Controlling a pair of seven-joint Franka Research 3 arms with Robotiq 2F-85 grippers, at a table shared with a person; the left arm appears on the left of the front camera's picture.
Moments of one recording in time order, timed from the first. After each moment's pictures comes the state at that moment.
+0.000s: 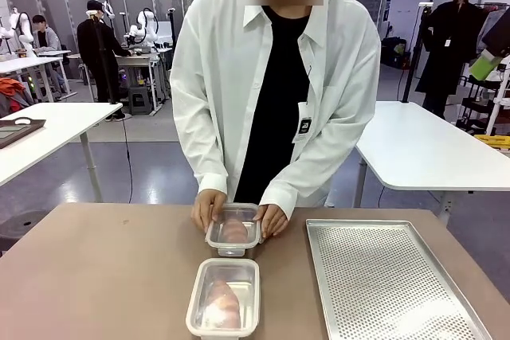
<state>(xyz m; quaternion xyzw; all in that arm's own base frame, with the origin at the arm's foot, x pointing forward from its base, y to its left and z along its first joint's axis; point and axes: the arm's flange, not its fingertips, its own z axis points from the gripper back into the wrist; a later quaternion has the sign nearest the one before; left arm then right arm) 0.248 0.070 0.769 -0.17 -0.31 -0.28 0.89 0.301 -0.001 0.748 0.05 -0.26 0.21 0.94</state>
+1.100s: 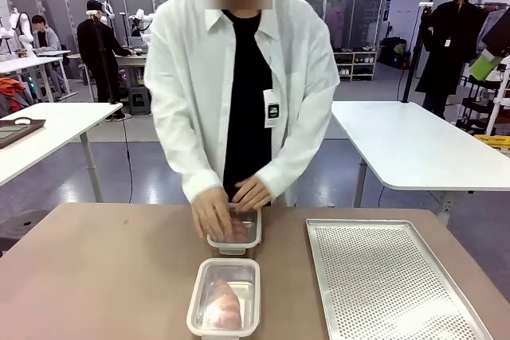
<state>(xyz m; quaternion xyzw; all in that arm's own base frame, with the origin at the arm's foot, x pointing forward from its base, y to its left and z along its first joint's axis) 0.248 0.070 0.769 -0.17 -0.31 -0.28 0.89 0.301 -0.001 0.748 0.05 -0.26 0.21 0.94</state>
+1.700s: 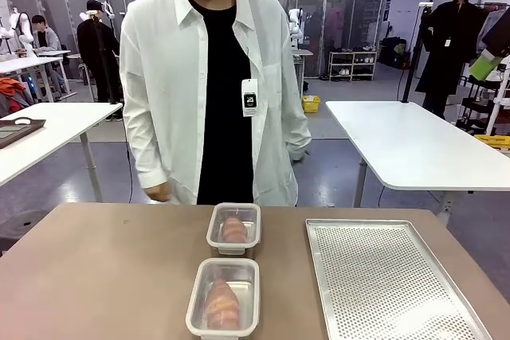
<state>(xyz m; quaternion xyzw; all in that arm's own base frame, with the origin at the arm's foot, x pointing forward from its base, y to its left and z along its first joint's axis) 0.248 0.070 0.769 -0.17 -0.31 -0.28 0.89 0.301 -0.001 0.748 0.05 -0.26 0.21 0.94</state>
